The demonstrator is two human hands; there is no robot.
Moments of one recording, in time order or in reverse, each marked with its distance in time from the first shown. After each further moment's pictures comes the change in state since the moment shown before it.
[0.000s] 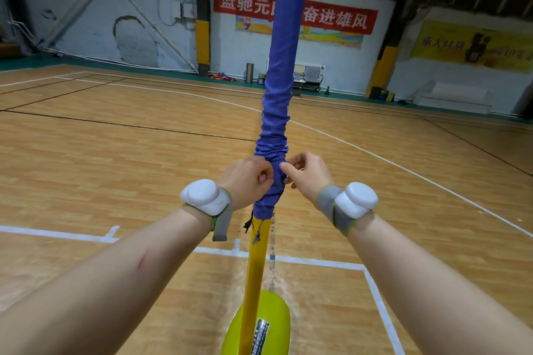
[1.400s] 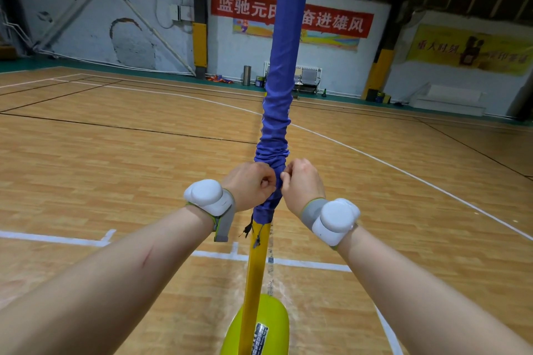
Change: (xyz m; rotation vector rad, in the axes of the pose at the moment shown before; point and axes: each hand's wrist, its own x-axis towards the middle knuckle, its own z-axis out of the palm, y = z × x) left_hand 0.007 -0.003 0.005 -0.016 -0.062 0.046; right_hand -0.015 -0.008 0.016 -0.420 0.101 -0.102
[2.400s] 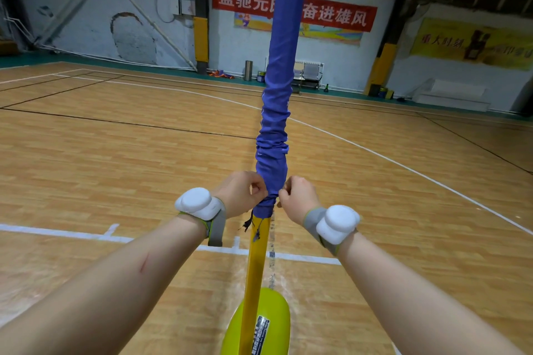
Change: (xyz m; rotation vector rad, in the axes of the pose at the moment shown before) left_hand -0.022 -0.019 0.017 -0.135 -0.051 -0.183; right_hand -0.008 0.020 0.025 0.100 -0.231 0.106
